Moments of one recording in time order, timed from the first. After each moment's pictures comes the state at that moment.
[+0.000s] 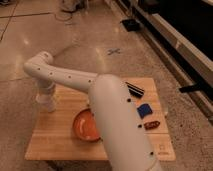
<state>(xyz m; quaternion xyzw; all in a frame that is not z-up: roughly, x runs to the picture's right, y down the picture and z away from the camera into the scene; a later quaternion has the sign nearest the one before) -0.323 0.052 0.824 -0.23 -0.25 -0.55 0.77</state>
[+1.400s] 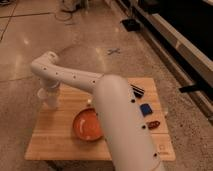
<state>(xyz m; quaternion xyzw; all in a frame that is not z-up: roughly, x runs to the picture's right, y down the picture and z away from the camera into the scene) -0.299 0.018 0.816 -0.19 -0.25 -0.53 0.78</state>
